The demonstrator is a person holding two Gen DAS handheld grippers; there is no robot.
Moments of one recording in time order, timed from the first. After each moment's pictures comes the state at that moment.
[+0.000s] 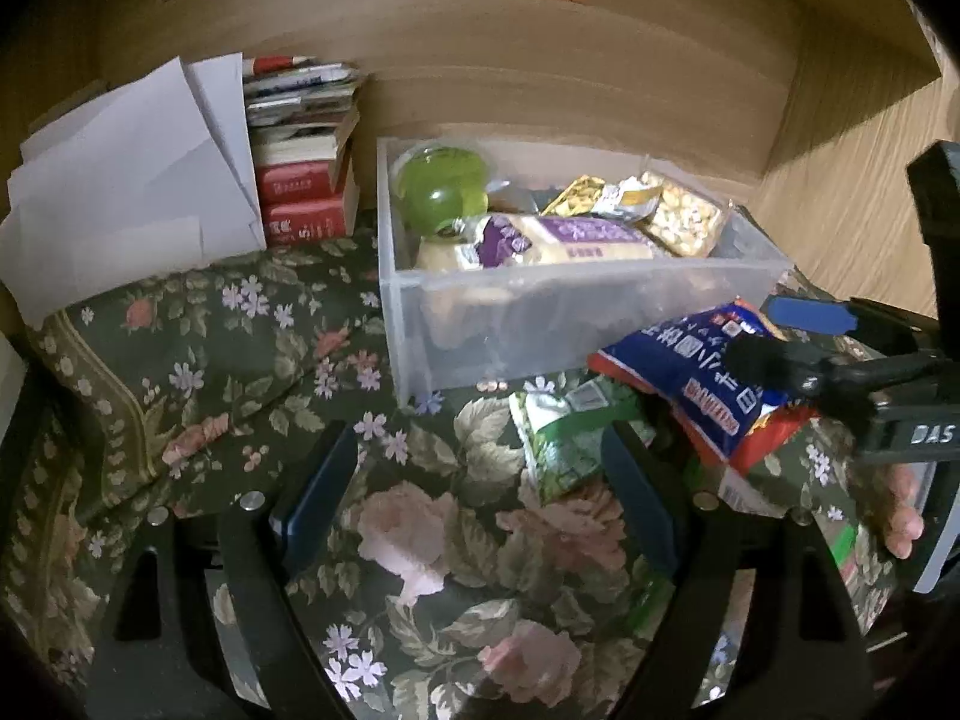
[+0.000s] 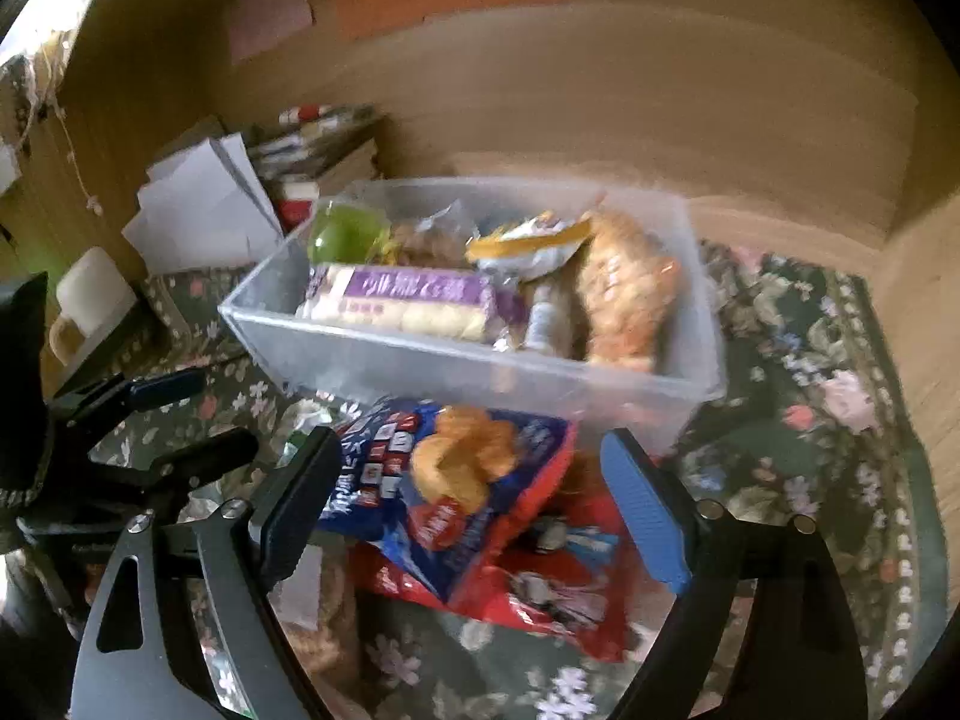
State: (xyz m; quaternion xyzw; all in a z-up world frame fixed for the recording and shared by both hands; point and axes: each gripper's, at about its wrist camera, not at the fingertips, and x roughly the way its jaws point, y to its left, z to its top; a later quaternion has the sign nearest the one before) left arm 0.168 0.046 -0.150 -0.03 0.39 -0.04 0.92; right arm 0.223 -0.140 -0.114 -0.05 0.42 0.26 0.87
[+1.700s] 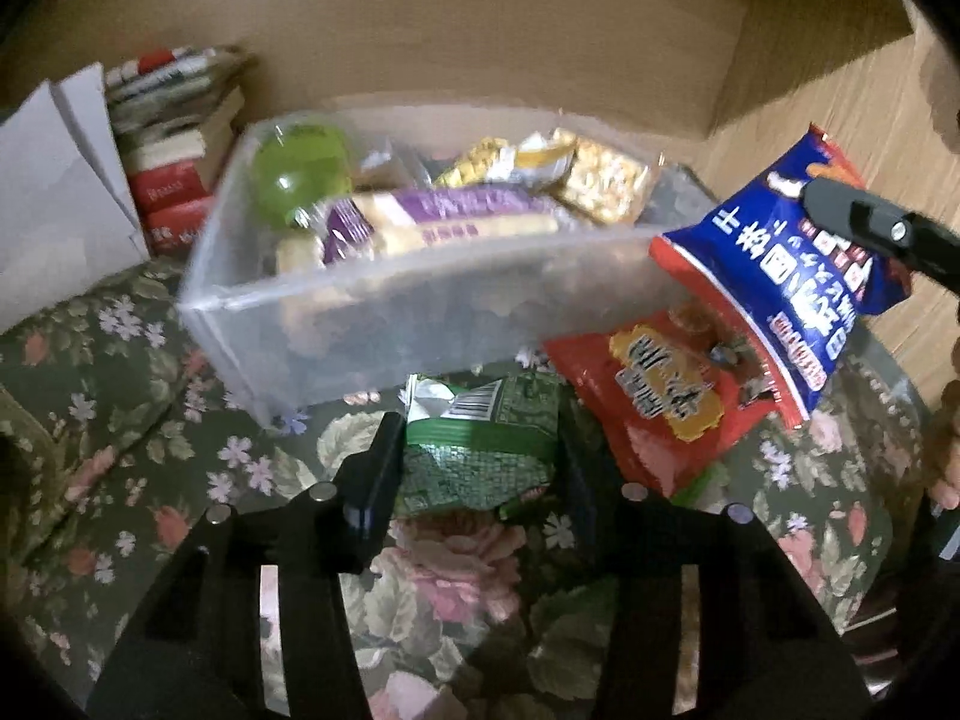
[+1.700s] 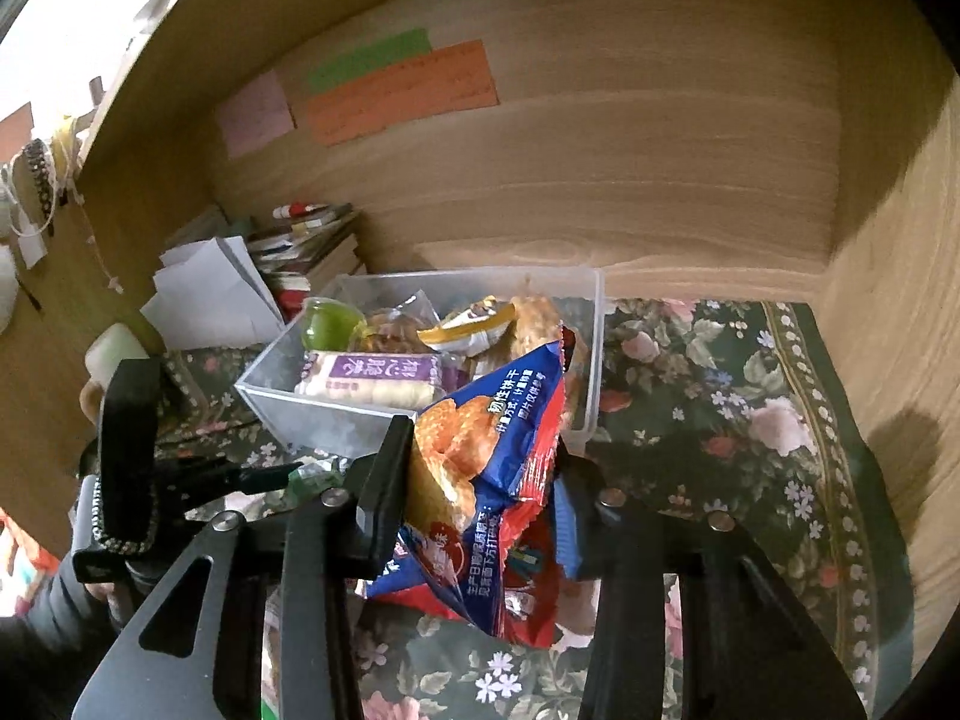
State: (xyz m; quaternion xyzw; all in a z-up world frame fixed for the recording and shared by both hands) left arm 0.204 -0.004 -0.151 -0.02 0.41 -0.10 0.90; right arm 0.206 -0.193 -0.068 0.01 0.34 0.26 0.90
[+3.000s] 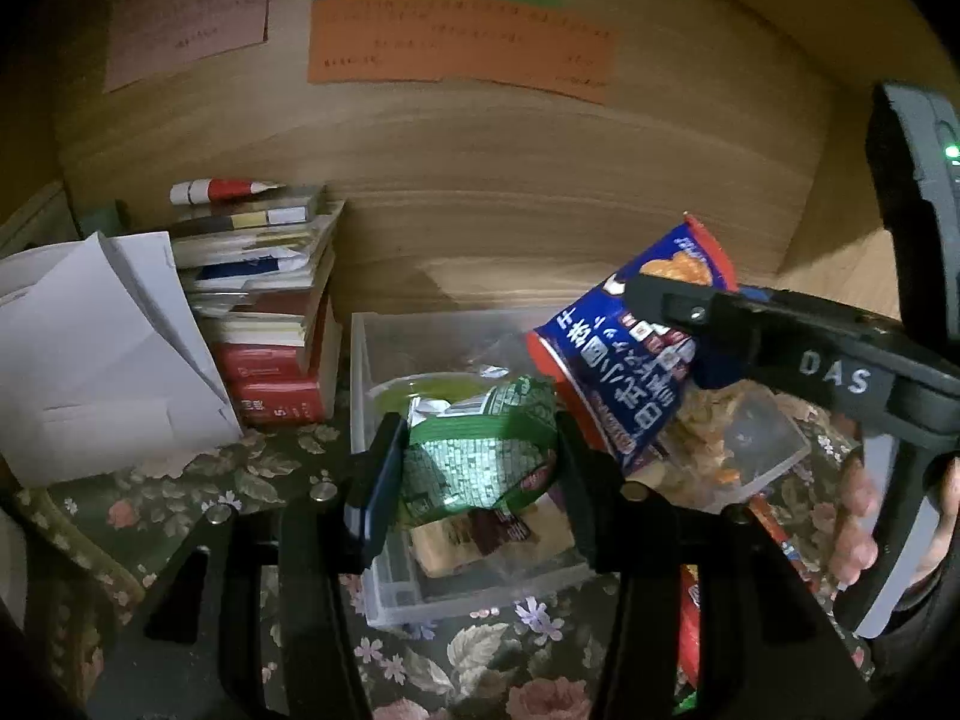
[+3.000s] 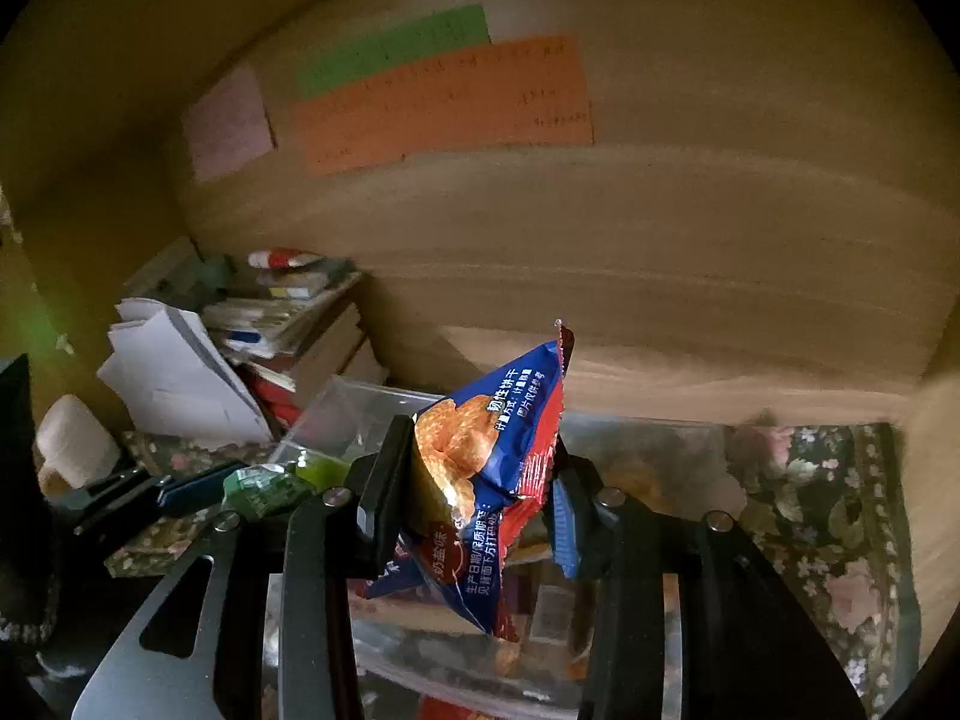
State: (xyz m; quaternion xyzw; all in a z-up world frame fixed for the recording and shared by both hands) left arm 0.263 0.045 -0.092 -0.04 0.33 -0.03 0.94; right arm 0.318 -0.114 -0.067 -0.01 0.35 0.27 0.90
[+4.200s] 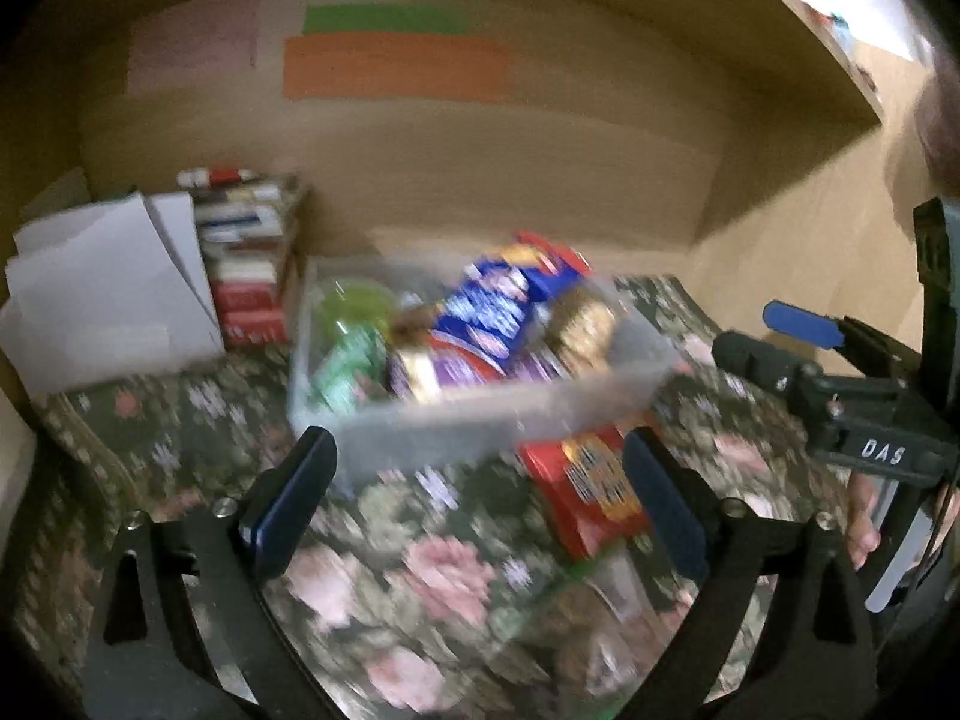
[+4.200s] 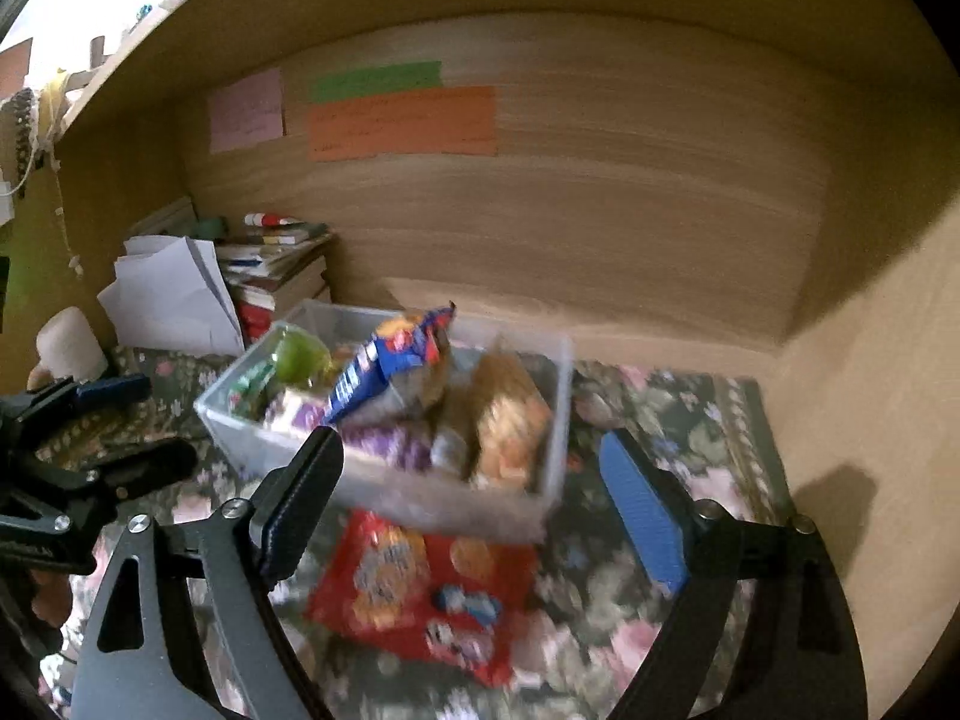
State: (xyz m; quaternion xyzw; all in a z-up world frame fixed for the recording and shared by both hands) left arm 0.162 0.004 -0.080 -0.04 0.33 -0.08 0.94; right arm 0.200 -0.203 -0.048 -0.06 0.31 0.20 0.93
